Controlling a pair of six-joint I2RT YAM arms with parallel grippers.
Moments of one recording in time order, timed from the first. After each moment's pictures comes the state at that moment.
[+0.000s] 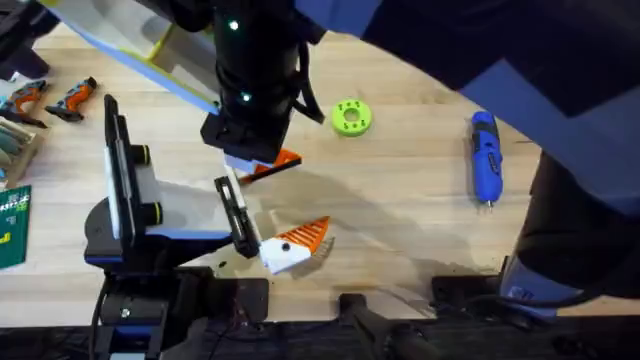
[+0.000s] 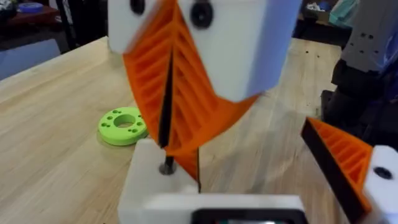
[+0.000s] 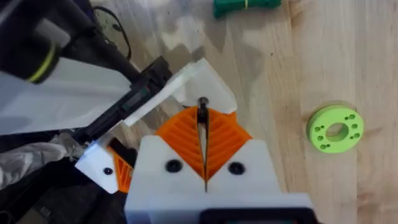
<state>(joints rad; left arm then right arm) 0.00 0.01 0.02 -0.14 1.16 0.05 1.05 2.05 2.30 -1.58 -0.09 -0.23</state>
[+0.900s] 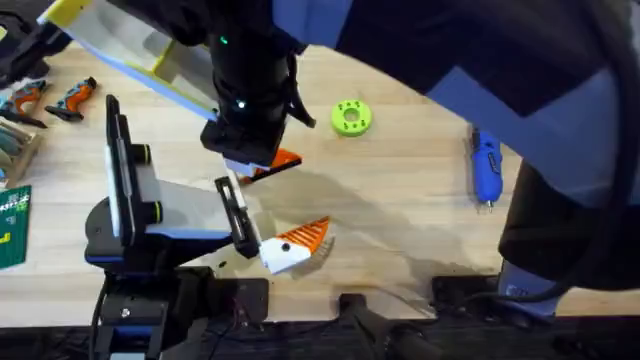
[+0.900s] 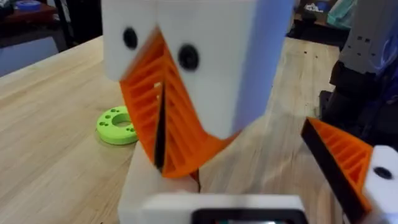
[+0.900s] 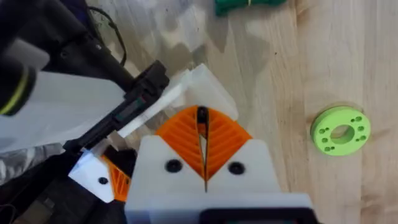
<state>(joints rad) 0.00 0.01 0.02 -0.14 1.16 0.04 1.05 2.09 2.31 -1.58 -0.09 -0.23</state>
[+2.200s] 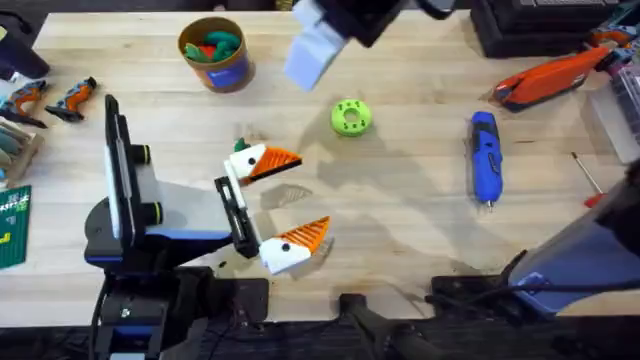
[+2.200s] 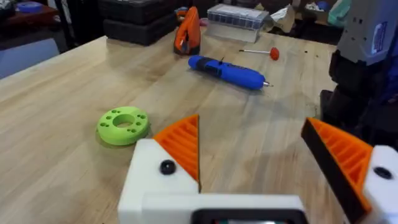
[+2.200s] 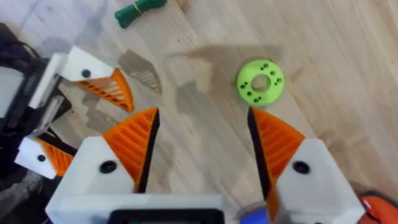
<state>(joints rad) 0.00 0.01 0.02 -0.14 1.16 0.05 0.73 1.87 2.28 -1.58 -0.08 -0.17</state>
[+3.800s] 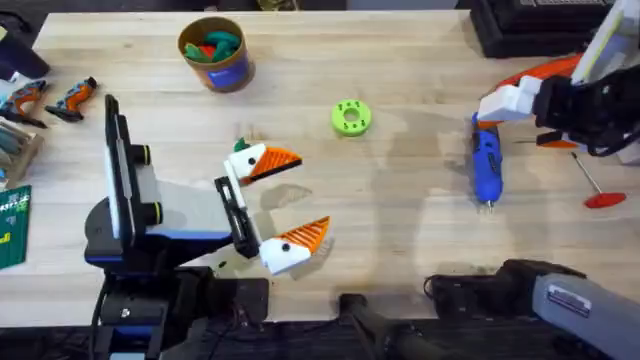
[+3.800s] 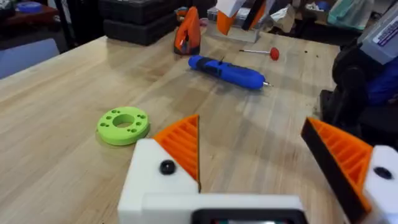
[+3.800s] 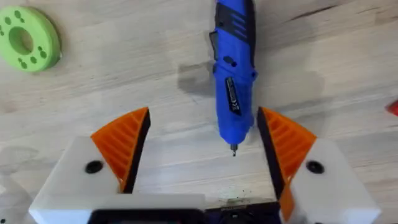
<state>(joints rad) 0.00 0.01 0.02 -0.14 1.16 0.05 -0.16 1.18 1.09 -1.16 -0.08 0.16</state>
